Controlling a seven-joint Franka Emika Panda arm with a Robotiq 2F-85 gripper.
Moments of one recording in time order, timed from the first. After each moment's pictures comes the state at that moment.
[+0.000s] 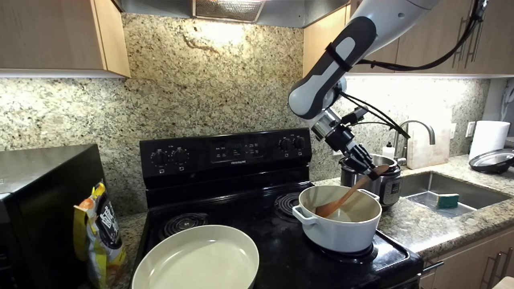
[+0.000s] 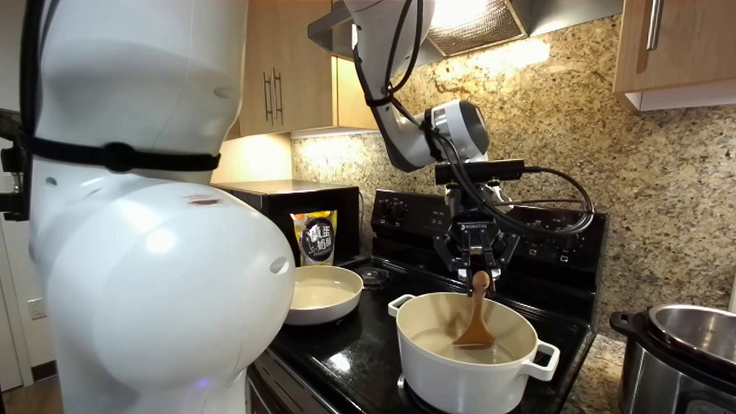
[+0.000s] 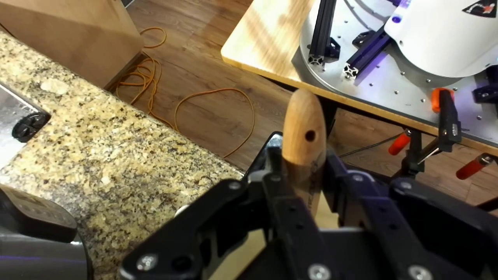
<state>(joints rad) -0.01 0.13 -0.02 -2.12 -0.41 1.53 -0.28</state>
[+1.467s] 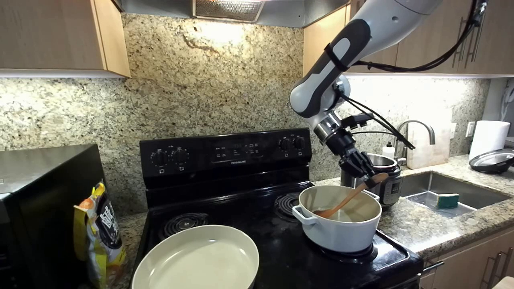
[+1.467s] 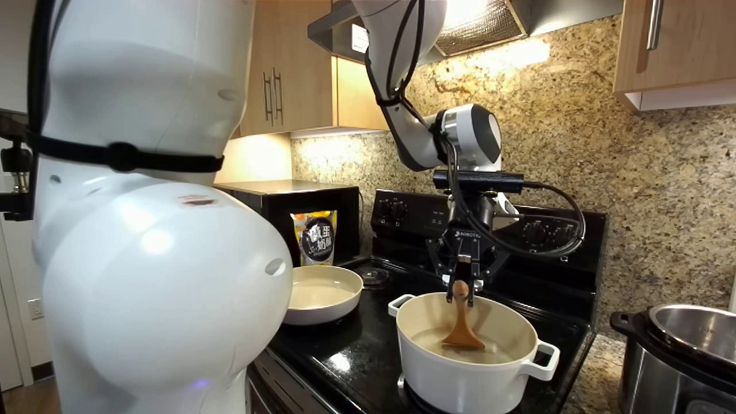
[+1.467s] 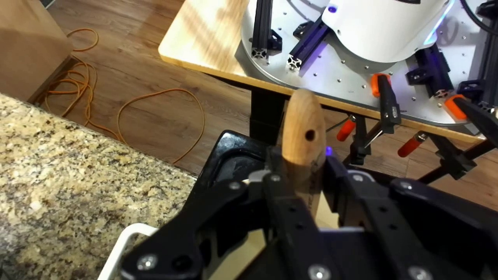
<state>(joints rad) -0.03 0.15 -0.04 -2.11 -0.25 1.51 -0.27</state>
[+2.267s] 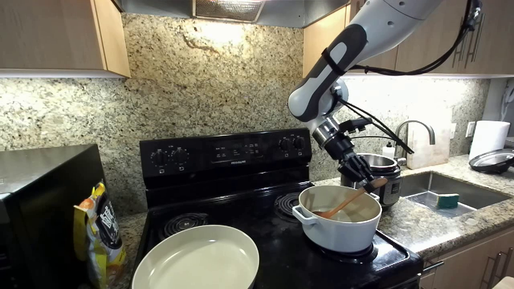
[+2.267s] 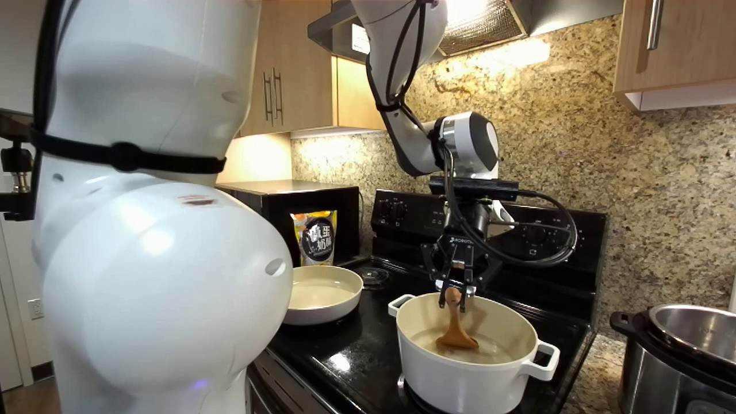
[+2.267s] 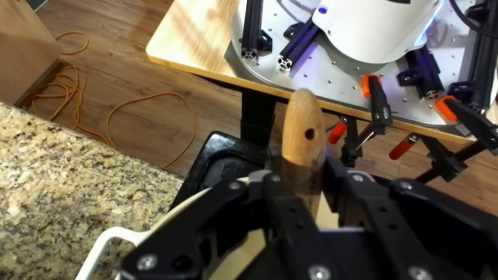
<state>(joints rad) -0.03 0.18 -0.03 -2.11 -0.23 1.51 -0.26</state>
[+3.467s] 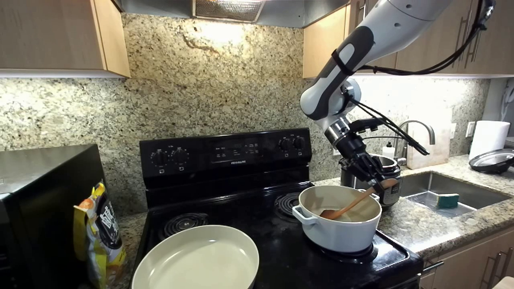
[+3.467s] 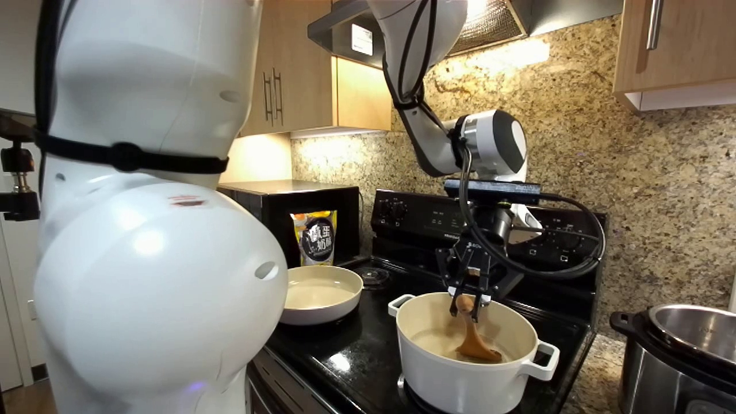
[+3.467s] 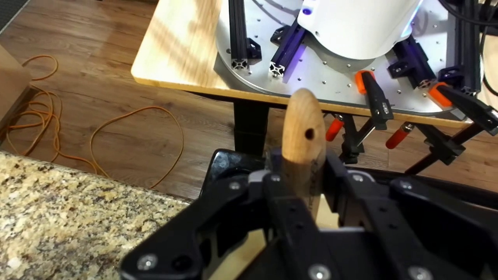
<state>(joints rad) -0.08 0.18 -0.08 -2.12 -0.20 1.50 -0.23</state>
